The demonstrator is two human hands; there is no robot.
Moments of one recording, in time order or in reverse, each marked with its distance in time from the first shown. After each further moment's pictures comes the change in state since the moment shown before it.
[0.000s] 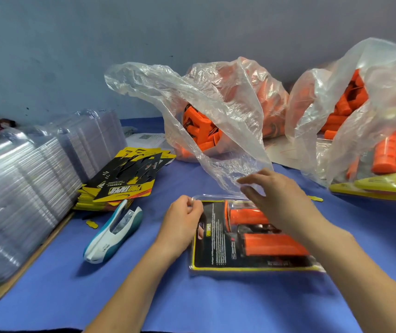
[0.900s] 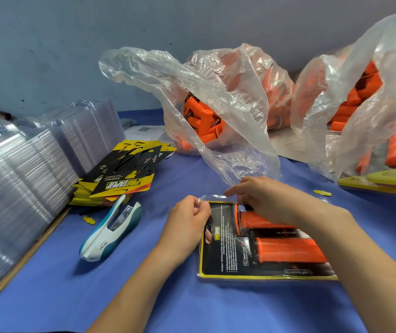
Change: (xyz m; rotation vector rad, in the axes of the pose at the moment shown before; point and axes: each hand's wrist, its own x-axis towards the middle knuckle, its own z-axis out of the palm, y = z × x) left_hand -0.010 0.002 0.002 0.044 -0.074 0.000; right_hand 0.033 0.017 0.029 -0.041 -0.453 -0.170
